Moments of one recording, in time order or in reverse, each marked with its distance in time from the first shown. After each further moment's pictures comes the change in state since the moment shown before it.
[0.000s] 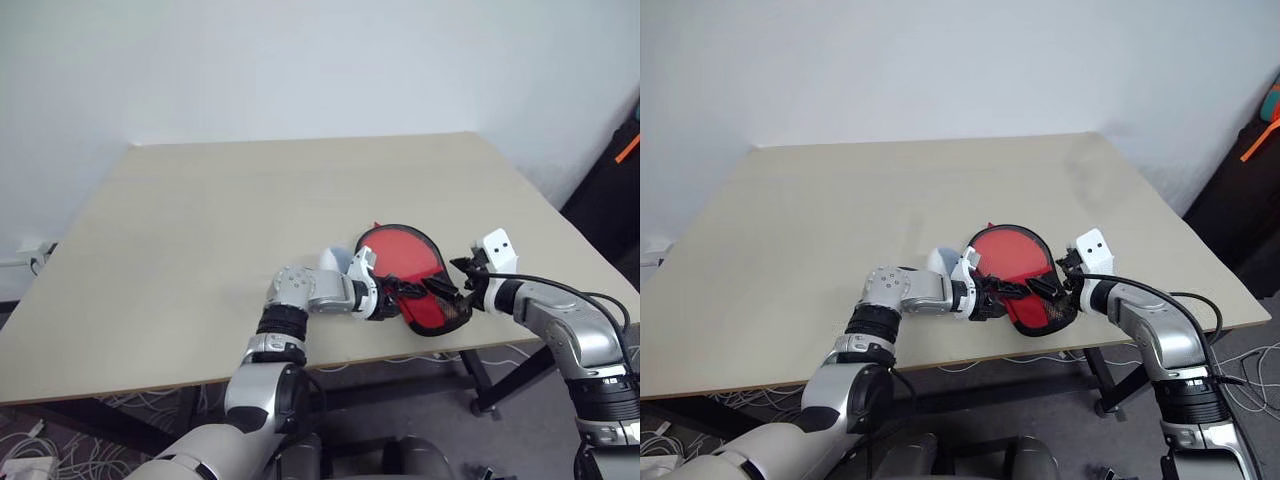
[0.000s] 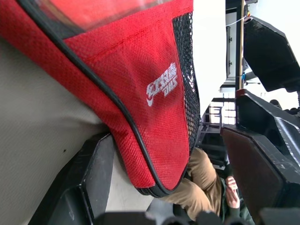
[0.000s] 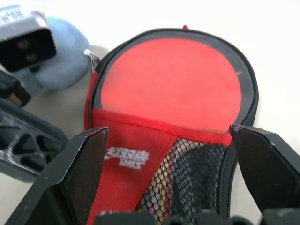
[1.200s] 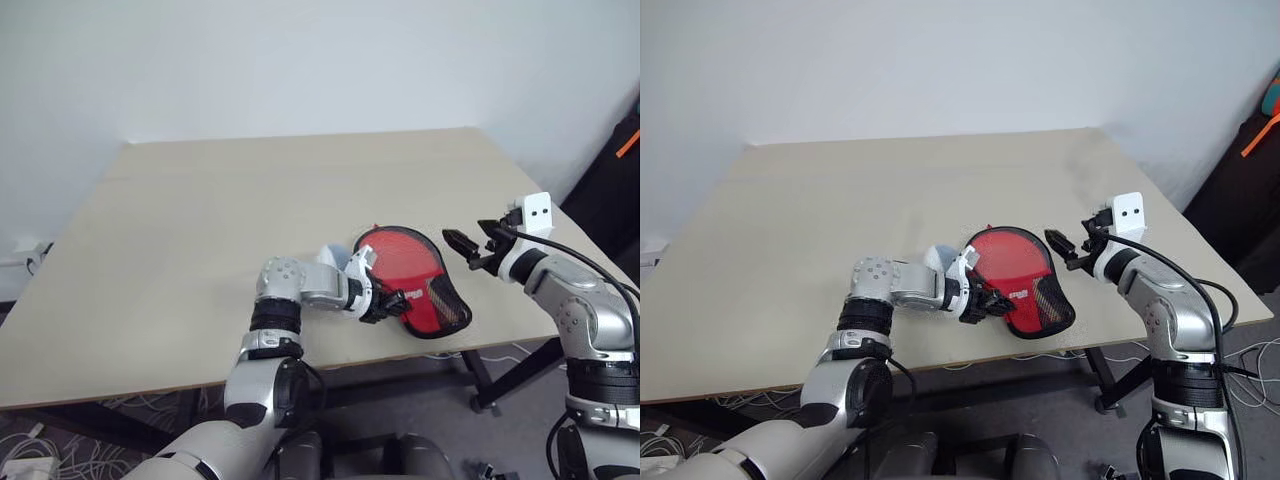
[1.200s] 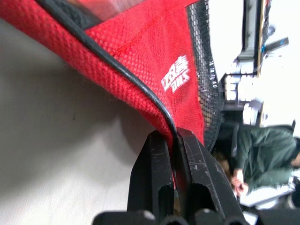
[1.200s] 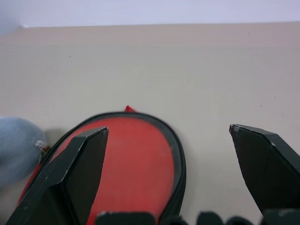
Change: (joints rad) left arm -0.014 0.007 0.080 -0.123 -0.038 0.305 0.172; right arm -0.108 0.093 -0.164 0.026 0.038 0.003 -0.151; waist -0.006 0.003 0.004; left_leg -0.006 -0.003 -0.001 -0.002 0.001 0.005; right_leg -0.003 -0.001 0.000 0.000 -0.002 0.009
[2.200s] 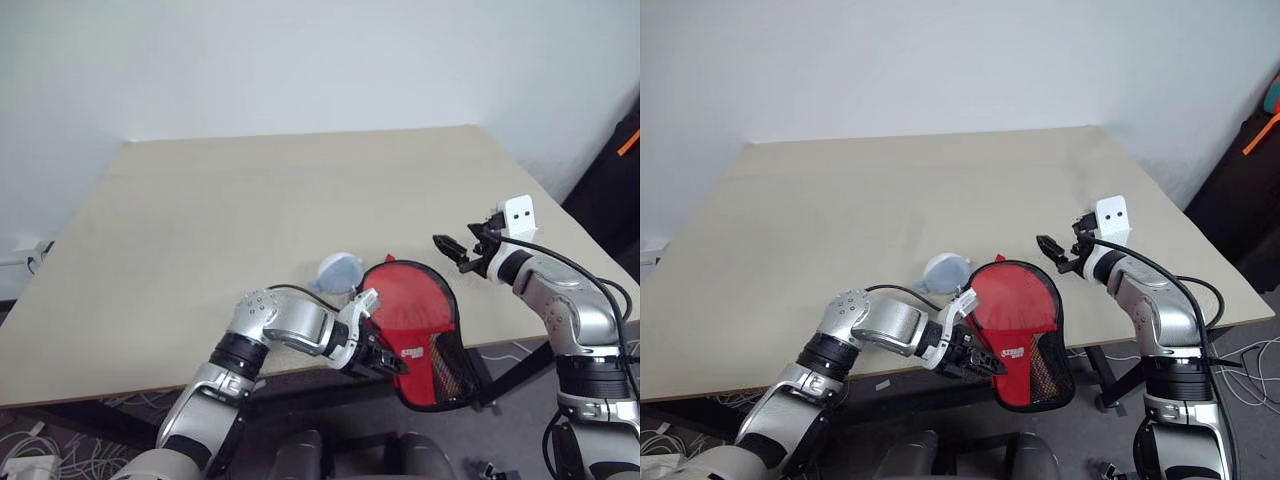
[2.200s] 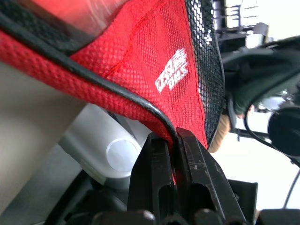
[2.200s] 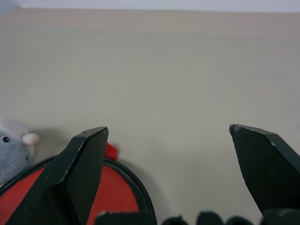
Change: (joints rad) left arm 0.275 0.350 -0.649 -0.275 -1.003 -0.143 0.373; right arm -0.012 0.006 0.066 0.030 -0.062 -0.018 0.008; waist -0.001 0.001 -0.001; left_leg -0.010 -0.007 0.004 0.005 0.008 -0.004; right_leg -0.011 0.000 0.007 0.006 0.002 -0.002
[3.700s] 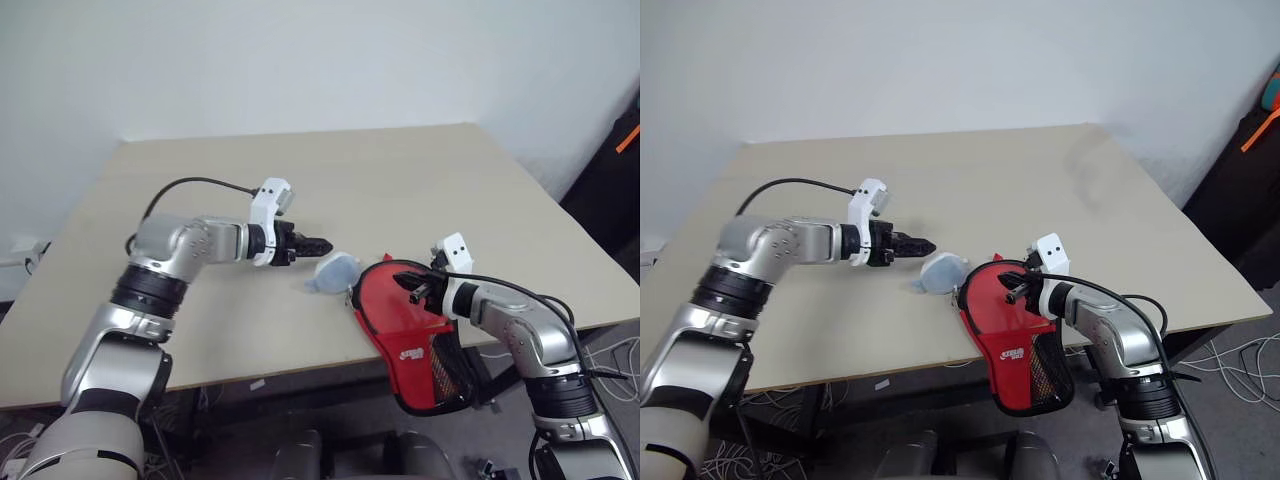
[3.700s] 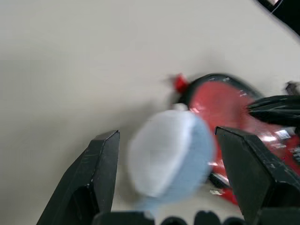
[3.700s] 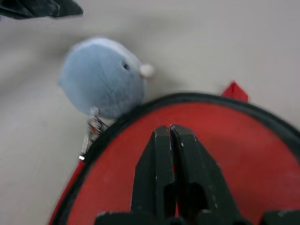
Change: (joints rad) left arm -0.303 0.412 -0.047 0.041 1.152 -0.504 -1.156; right arm 0.077 0.090 0.196 -0.056 0.030 0.112 0.096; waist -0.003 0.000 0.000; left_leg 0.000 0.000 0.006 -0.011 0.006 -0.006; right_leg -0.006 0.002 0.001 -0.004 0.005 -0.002
